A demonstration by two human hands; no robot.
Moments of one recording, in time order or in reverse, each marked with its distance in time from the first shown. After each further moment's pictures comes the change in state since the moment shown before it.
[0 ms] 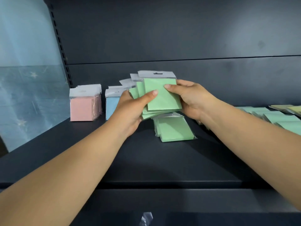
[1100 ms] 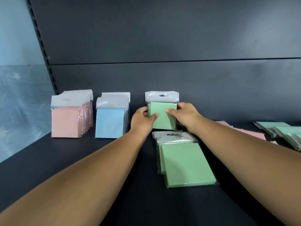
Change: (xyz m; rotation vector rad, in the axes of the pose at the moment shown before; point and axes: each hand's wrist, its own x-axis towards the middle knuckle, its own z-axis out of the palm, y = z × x) left_hand 0.141 -0.092 -0.002 0.427 0.186 -0.002; right_hand 0.146 0.076 -0.038 -0.732 0.134 0.056
